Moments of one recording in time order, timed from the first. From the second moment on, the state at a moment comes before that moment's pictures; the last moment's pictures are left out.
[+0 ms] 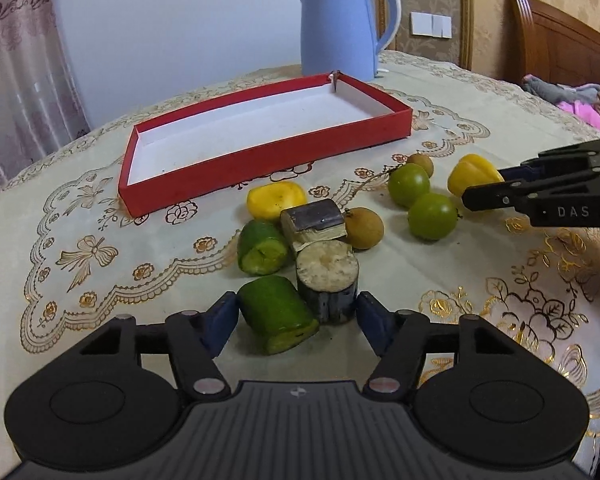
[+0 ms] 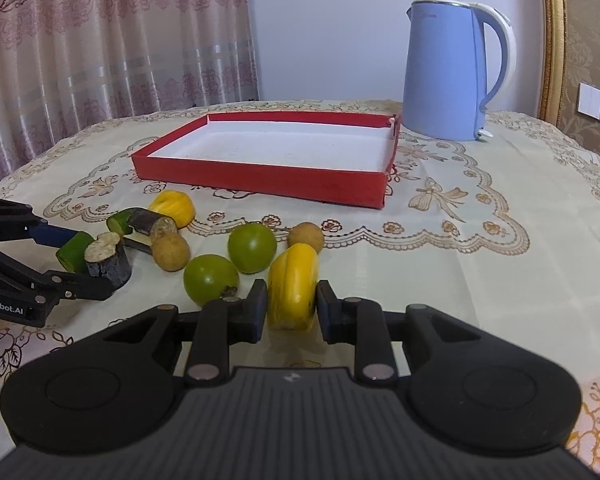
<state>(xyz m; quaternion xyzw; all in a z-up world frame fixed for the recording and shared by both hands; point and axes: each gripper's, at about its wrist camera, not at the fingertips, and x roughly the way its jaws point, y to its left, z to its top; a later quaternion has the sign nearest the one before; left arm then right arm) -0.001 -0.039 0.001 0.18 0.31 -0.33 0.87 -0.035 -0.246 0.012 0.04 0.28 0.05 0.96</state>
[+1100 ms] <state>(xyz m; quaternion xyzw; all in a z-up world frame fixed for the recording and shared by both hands) 0.006 -0.017 0.006 0.22 0.30 -0.35 0.86 -0.044 -0.234 0.017 0.02 0.29 0.06 0.96</state>
